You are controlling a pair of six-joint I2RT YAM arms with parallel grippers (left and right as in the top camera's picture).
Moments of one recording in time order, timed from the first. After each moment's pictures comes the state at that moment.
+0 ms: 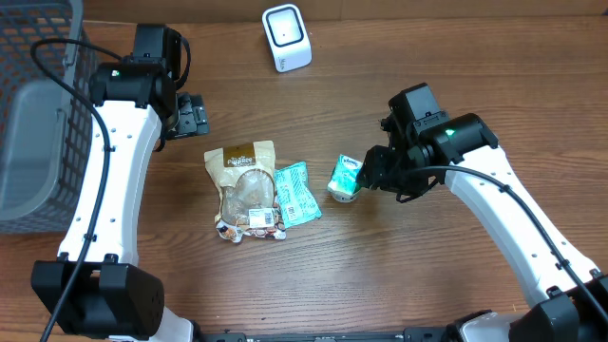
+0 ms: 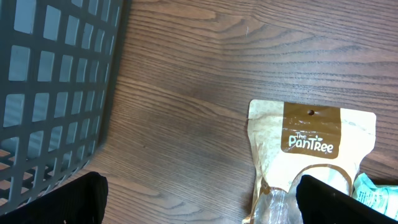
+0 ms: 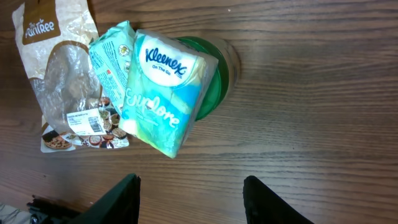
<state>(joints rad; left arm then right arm) -0.06 1.72 1.70 -1.27 -0.28 -0.30 0.36 1.55 1.32 -1.11 -0.28 0.46</state>
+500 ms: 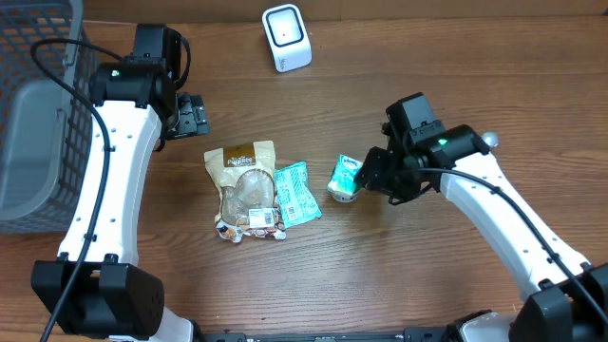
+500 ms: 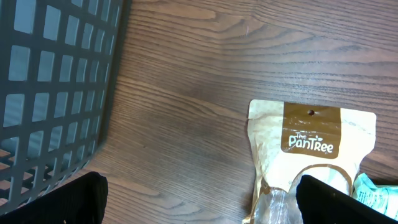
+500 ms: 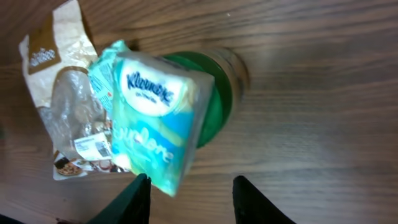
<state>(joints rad) -0.06 1.72 1.70 -1.27 -0.28 -0.30 0.36 1.55 1.19 -0.92 -0.31 0.60</state>
